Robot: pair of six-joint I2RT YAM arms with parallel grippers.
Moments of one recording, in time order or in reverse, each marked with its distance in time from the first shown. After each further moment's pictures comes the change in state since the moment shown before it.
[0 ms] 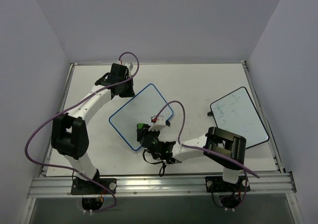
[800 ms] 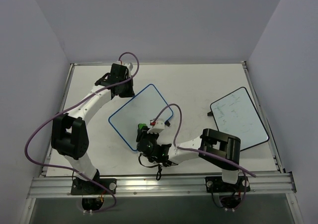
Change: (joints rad) left arm 0.000 -0.001 0.000 0.000 -0.005 0.000; right arm 0.039 0.048 0.036 -0.024 0.144 0.035
